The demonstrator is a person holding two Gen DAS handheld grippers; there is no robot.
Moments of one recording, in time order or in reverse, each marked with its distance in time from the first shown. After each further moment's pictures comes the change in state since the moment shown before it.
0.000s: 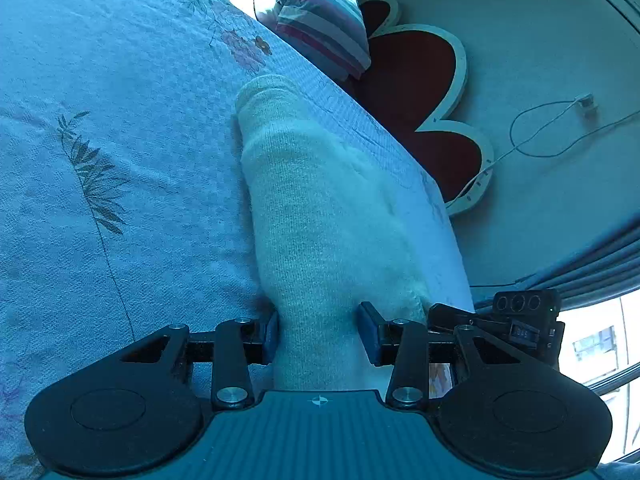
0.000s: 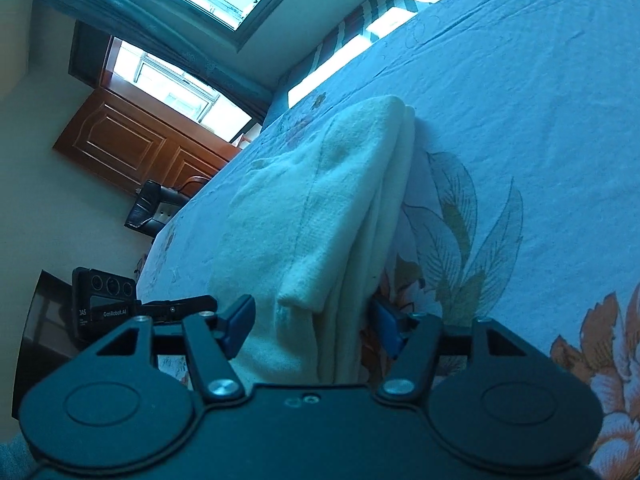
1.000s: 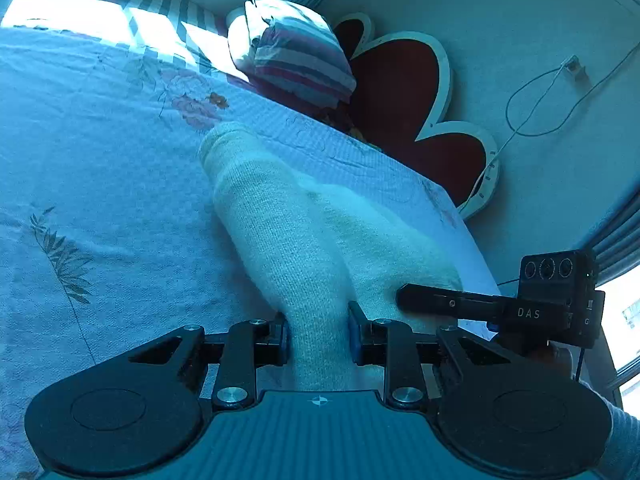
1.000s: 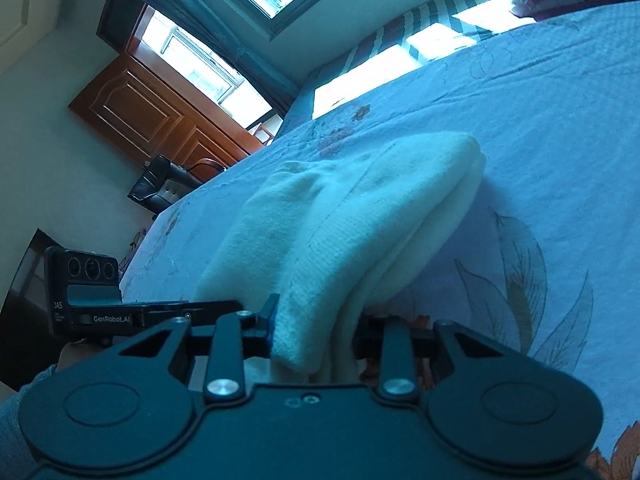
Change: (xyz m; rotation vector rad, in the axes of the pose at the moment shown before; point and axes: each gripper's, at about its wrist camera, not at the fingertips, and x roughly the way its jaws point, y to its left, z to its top) left arm -0.009 -0.073 -0.014 0.224 -0.123 0.136; right arm -0.001 0.047 0.007 -0.170 -0.015 -0.017
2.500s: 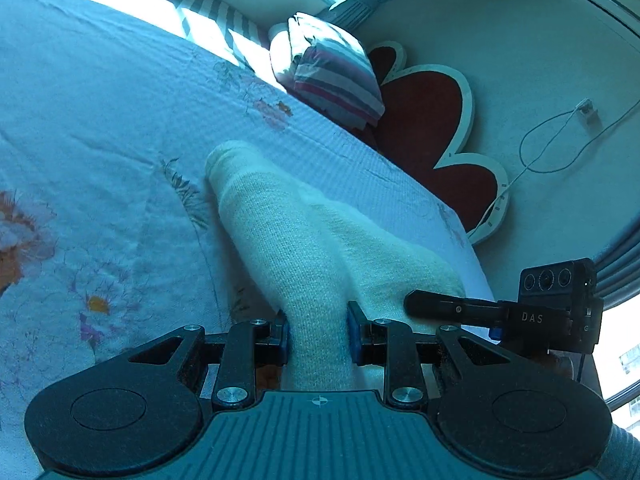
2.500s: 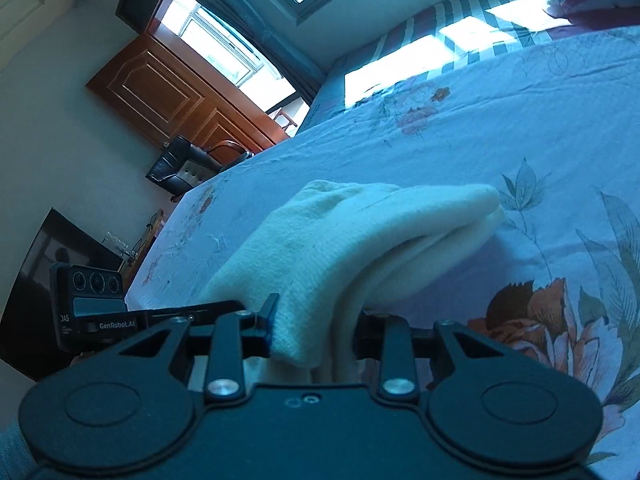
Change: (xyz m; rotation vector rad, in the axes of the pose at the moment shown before) left arm -0.065 0.069 -0.043 -0.142 -0.029 0.037; right arm 0.034 0.068 -0.010 -0.010 0.066 0.025
